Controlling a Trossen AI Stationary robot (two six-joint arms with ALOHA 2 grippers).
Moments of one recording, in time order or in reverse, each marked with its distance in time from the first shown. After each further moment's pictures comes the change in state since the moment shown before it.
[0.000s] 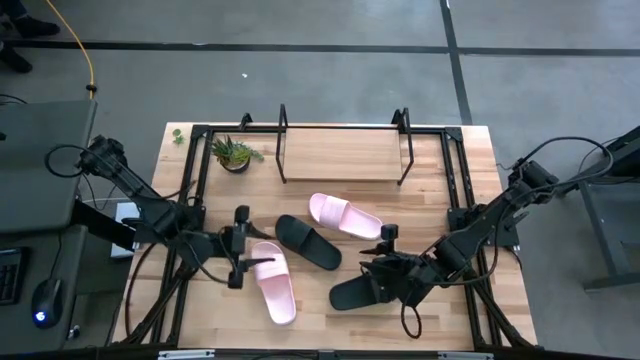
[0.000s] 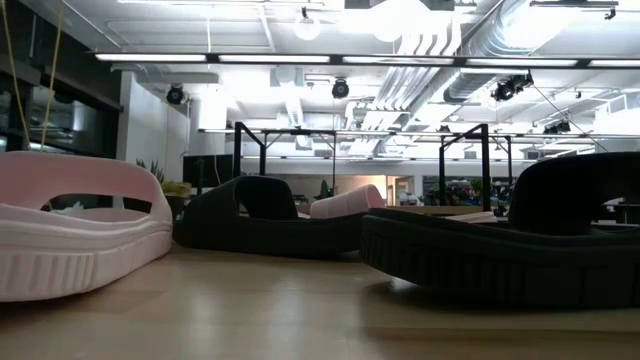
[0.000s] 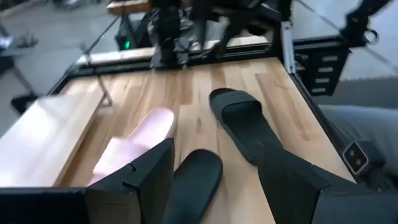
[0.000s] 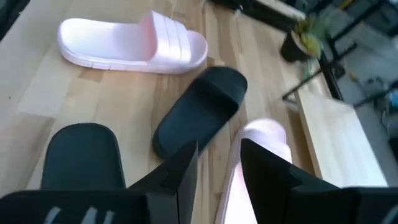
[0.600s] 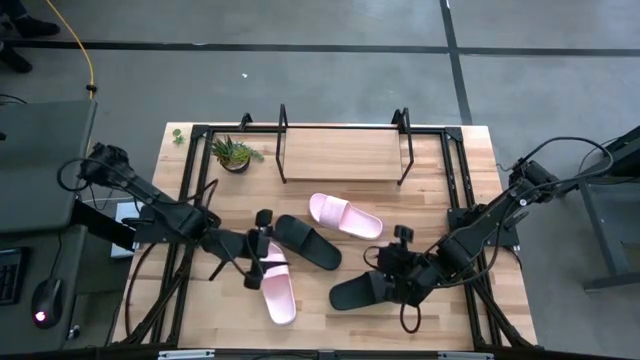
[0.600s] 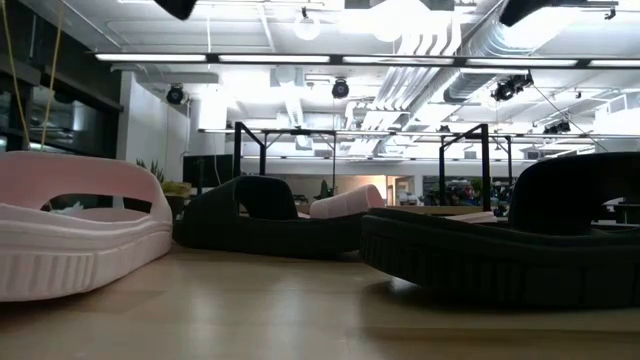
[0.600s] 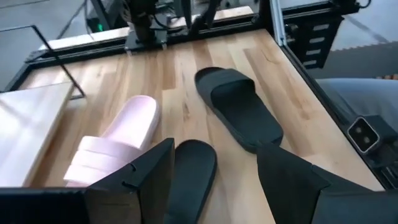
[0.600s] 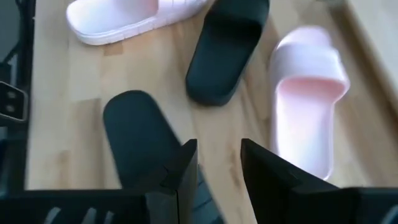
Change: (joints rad) left arm 0.165 0.133 0.000 0.079 0.242 0.063; right arm 0.004 -0.001 0.066 -0.260 -0.223 0.505
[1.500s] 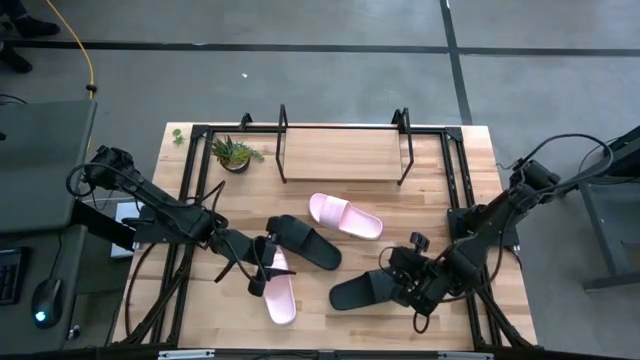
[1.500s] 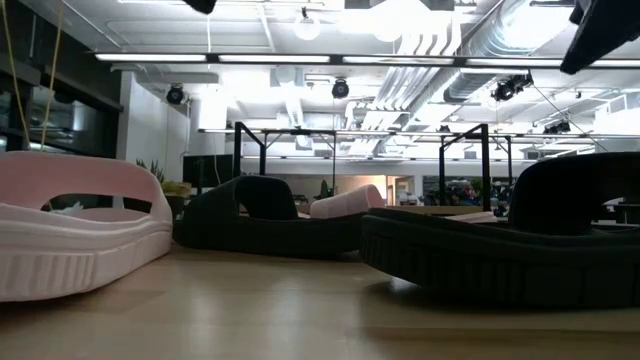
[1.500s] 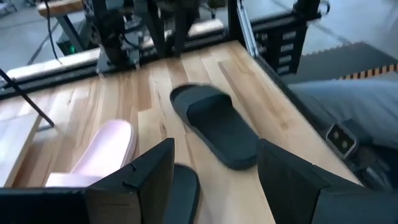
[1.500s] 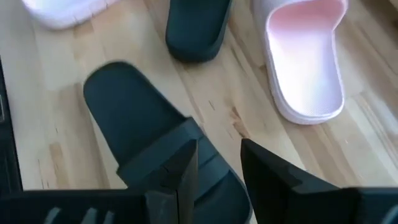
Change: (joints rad) left arm 0.016 0.063 0.000 0.126 0.115 0.114; right arm 0.096 -0.019 -0.132 -0.026 0.053 0.356
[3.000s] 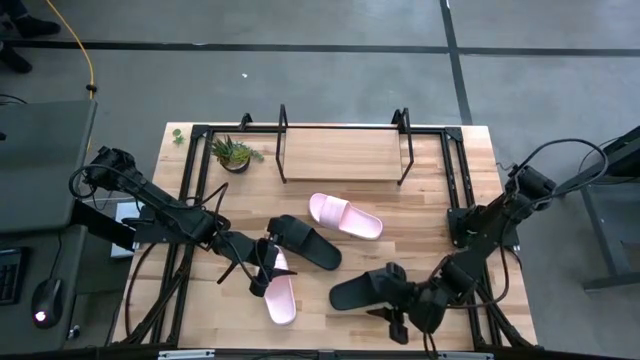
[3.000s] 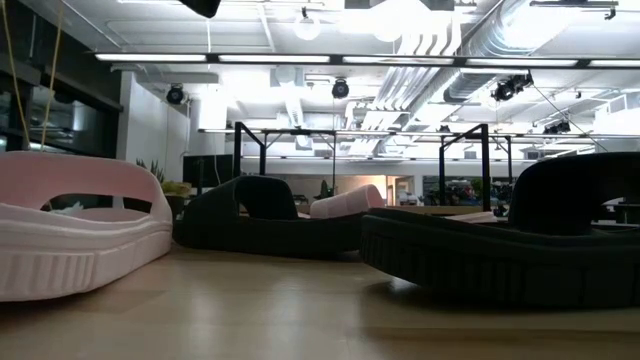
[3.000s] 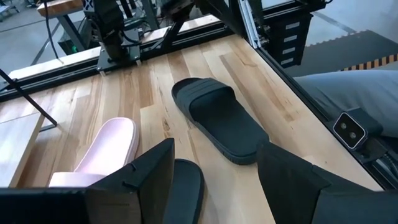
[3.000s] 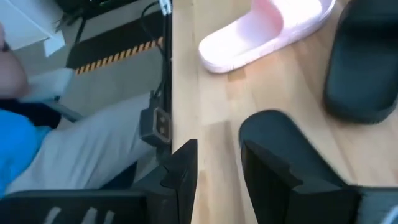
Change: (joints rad) left arm 0.001 0.021 0.000 0.007 -0.010 0.020; right arm 0.041 0.078 0.002 0.584 -0.123 -0.281
